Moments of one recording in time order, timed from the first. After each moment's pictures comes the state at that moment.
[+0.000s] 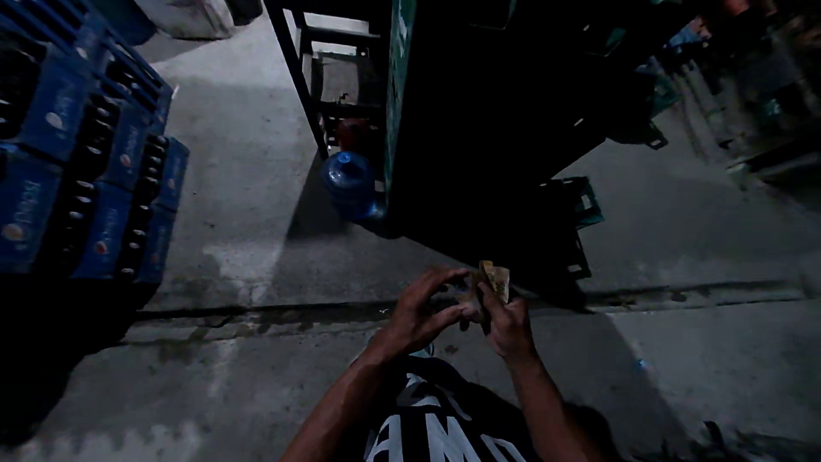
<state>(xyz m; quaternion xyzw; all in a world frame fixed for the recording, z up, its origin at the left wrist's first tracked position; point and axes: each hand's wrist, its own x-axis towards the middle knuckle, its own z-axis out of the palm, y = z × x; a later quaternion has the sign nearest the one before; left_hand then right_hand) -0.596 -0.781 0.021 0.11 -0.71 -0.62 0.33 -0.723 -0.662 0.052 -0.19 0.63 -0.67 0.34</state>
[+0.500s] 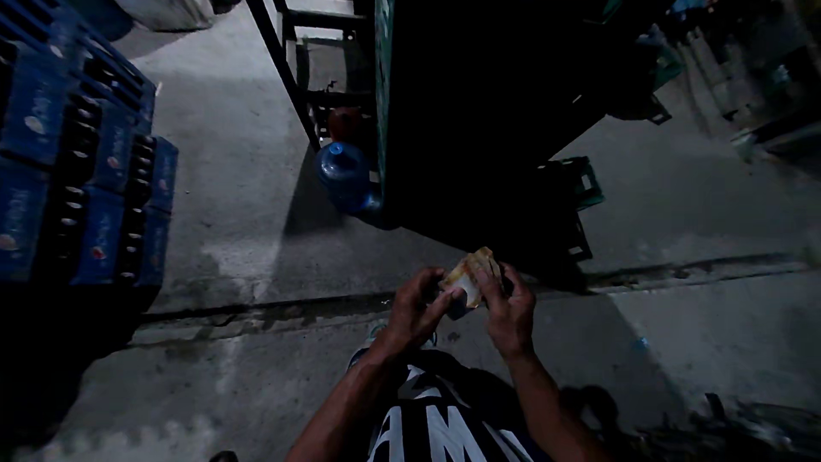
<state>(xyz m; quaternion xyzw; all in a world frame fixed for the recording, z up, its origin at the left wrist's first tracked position) -0.592 -0.763 0.019 0.18 -0.65 -0.67 0.29 -0.713 -0.661 0.061 -0.26 0.75 -0.59 0.17</state>
